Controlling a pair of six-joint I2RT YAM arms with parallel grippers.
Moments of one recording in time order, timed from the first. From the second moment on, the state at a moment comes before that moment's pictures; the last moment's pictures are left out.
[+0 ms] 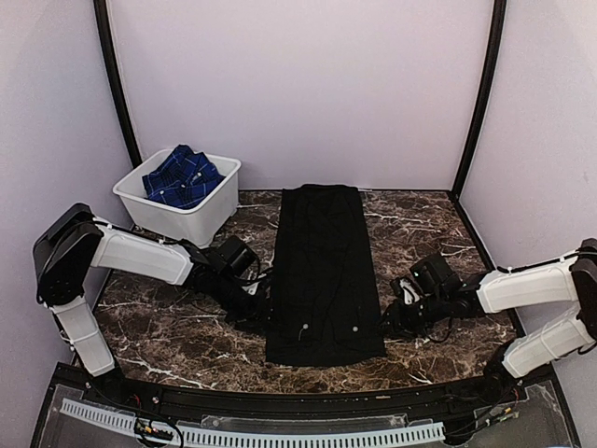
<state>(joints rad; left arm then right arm) -0.80 1.75 0.92 -0.31 0.54 -0.70 0.68 1.31 0.45 -0.14 -0.40 0.79</state>
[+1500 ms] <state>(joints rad) -0.82 1.75 1.03 -0.36 0.64 -0.82 0.68 1.26 0.58 -0.20 -0.45 0.84</state>
